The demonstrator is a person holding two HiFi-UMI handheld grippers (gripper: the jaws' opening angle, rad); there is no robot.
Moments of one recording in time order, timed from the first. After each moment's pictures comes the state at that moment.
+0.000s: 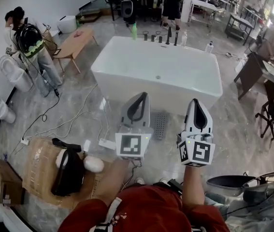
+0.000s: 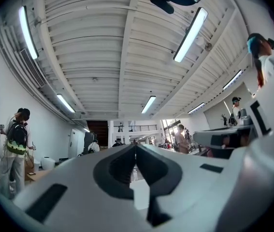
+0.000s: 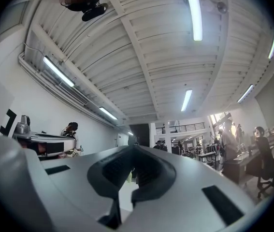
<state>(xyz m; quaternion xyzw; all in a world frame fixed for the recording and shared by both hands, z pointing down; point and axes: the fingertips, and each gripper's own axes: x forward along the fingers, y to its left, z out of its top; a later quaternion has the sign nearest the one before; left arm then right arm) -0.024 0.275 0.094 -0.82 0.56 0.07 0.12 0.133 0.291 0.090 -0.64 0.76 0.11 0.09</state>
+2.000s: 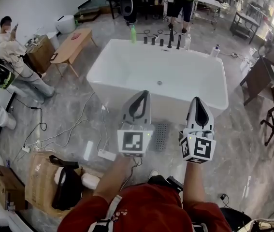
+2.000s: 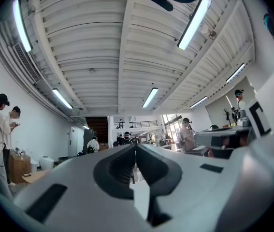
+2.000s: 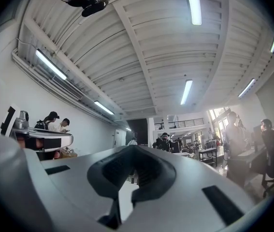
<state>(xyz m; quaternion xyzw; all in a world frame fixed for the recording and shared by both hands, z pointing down) 0.012 0.076 0.108 -0.82 0.56 0.04 0.12 0.175 0.088 0.110 -0.64 0.76 0.09 0.08</state>
